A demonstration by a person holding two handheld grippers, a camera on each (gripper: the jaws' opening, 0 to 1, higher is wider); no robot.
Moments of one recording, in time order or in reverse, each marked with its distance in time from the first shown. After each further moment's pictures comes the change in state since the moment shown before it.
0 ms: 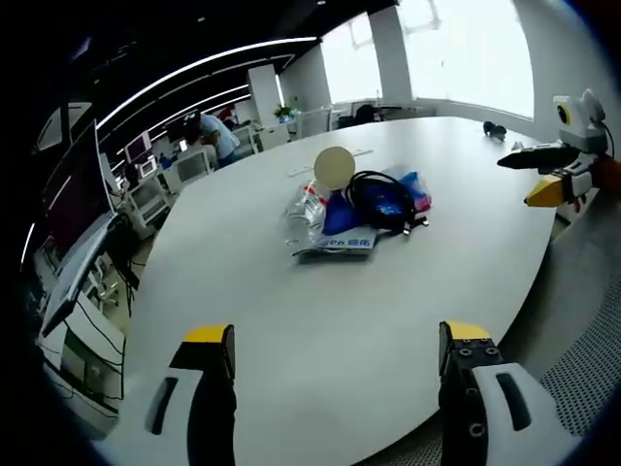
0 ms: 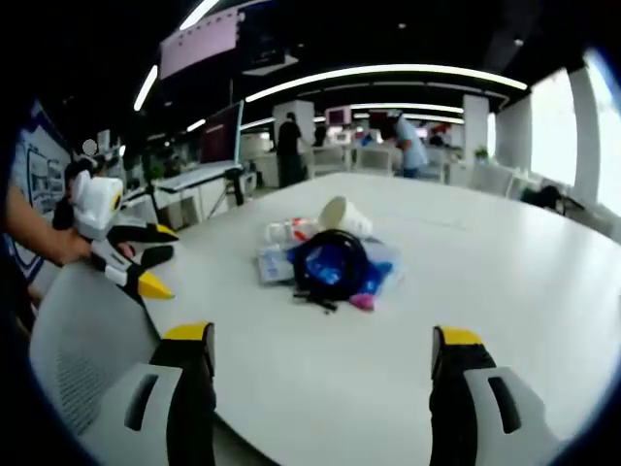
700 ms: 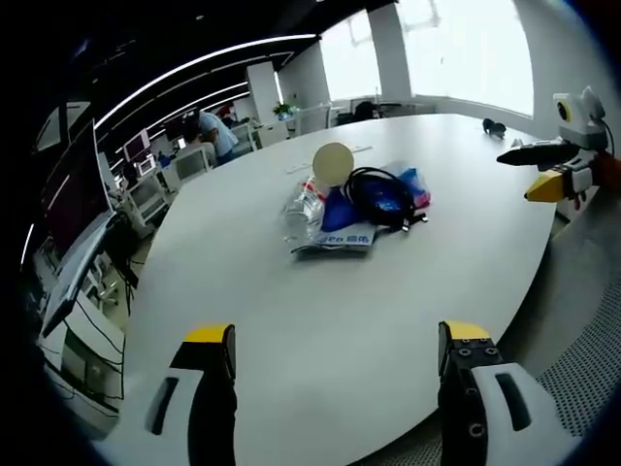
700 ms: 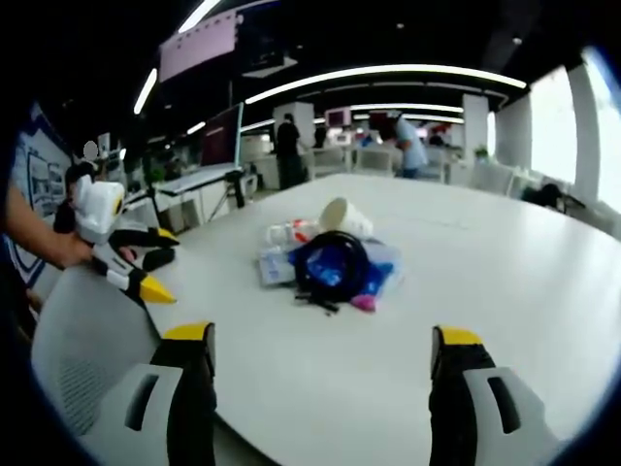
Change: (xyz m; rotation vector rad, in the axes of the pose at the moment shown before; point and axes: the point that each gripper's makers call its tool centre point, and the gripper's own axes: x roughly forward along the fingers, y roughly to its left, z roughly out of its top) left arm 0.000 -0.002 -0.003 0.003 0.014 -0.003; right arm 0.000 0.001 0.001 0.010 -0.007 0.006
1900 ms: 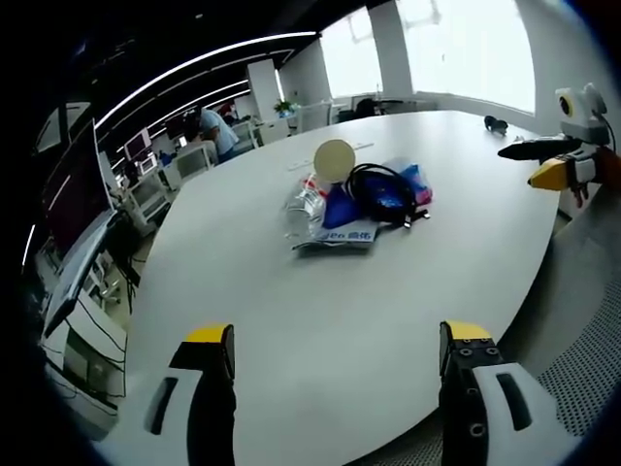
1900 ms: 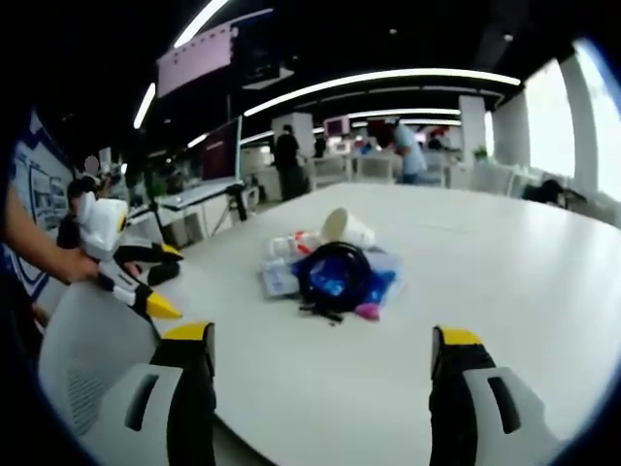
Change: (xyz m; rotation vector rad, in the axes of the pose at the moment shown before) left arm 0.000 0.001 -0.002 0.002 0.013 0.011; right arm -0.001 0.001 0.009 0.040 -0.049 0.018
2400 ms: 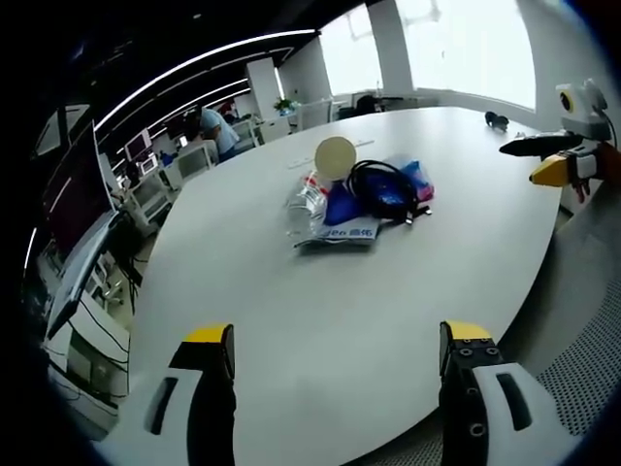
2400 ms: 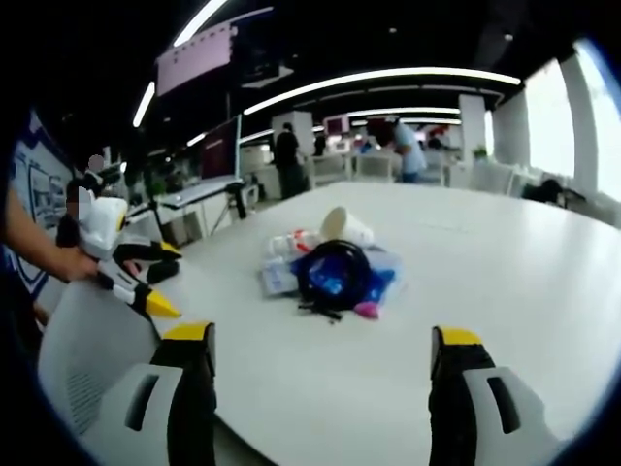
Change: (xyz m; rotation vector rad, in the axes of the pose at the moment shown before) left arm 0.000 0.001 -0.001 0.012 0.010 0.010; right arm -0.001 -0.001 -0.002 -0.005 0.010 -0.006
